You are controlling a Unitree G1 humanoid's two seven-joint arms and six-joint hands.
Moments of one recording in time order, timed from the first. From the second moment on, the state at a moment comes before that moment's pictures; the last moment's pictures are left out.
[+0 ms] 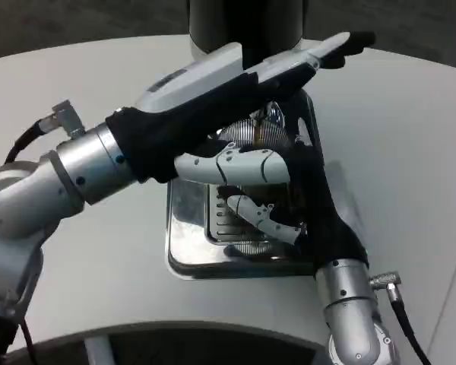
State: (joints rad) left arm -0.77 0.54 -0.09 0.17 -0.02 -0.57 -0.67; right arm -0.45 0.03 0.19 0.25 -0.43 -0.05 -0.27
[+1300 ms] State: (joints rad) left arm 0.02 0.59 0.30 -0.19 -0.03 -0.39 -0.47; right arm -0.58 0.04 0.19 0.48 -0.40 -0.17 -0.33
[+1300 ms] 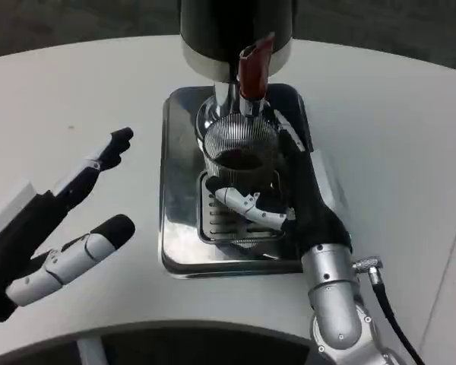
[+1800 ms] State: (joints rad) left arm 0.03 0.61 0.30 -0.20 -0.03 -0.37 -0.47; right arm -0.58 0.07 0.17 0.50 -0.41 -0.22 -0.50
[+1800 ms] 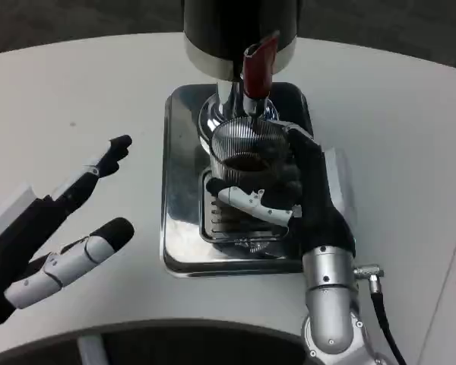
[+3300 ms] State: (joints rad) left arm 0.12 0.69 0.26 -0.42 0.36 -0.23 -0.46; right arm -0.16 0.03 0.25 -0.20 -0.49 -0.09 -0.23
